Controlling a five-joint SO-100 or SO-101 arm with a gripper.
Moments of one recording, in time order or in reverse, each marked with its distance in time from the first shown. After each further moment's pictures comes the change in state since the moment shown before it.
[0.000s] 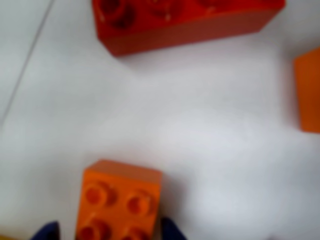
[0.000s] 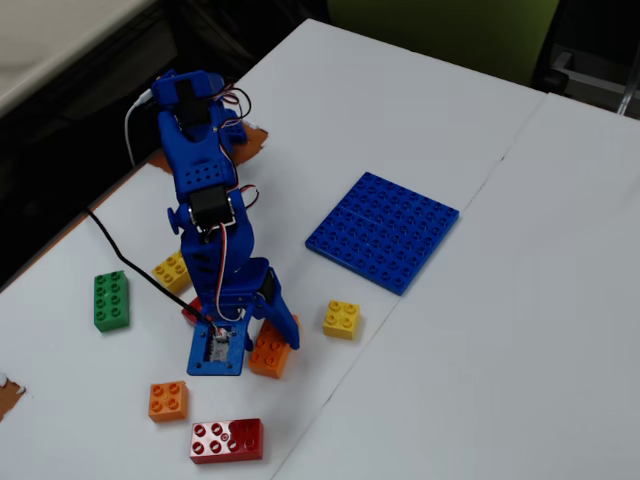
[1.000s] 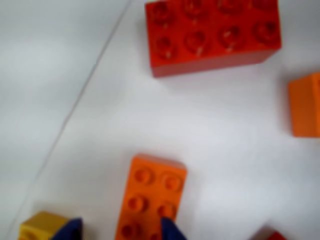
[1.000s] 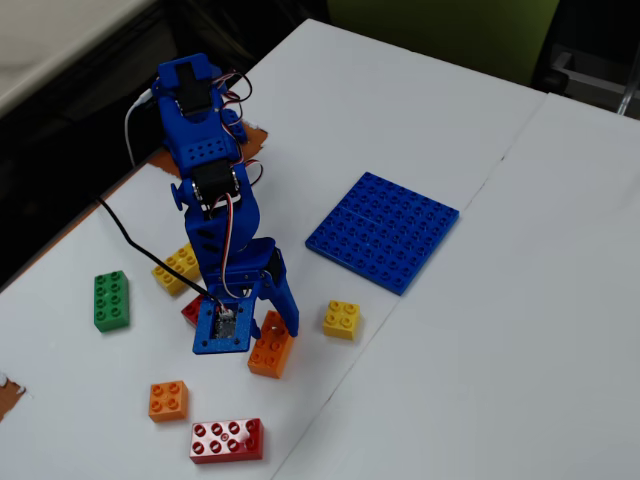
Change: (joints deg) arm -1.8 6.8 2.2 0.3 0.4
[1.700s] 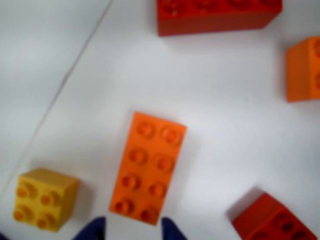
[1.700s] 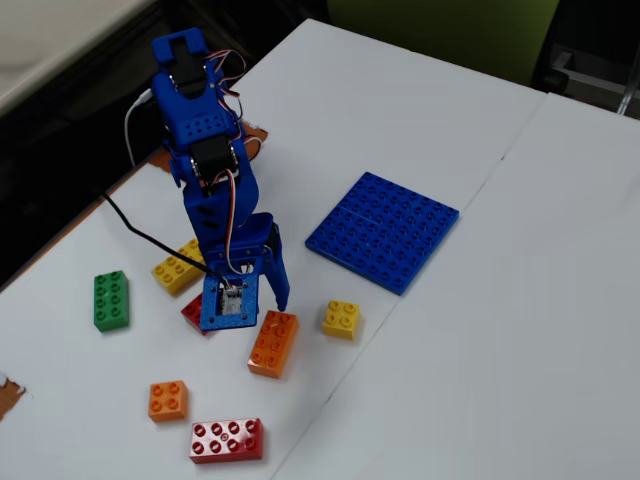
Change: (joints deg) arm -1.5 10.3 12.7 1.6 -2.6
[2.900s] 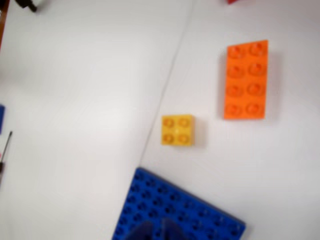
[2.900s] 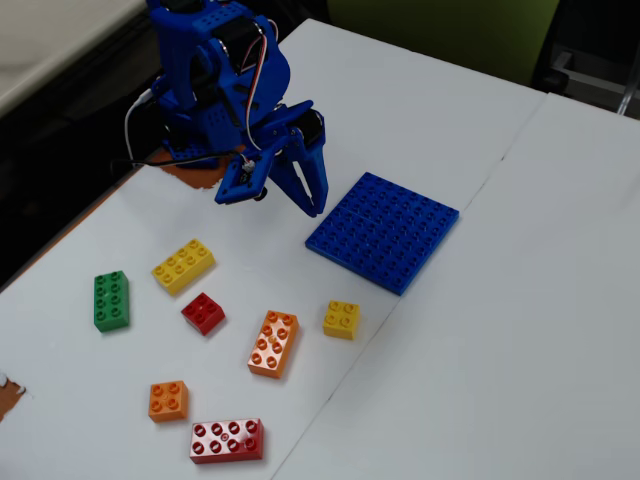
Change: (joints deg) arm -16.4 34.1 25.2 -6.8 34.4
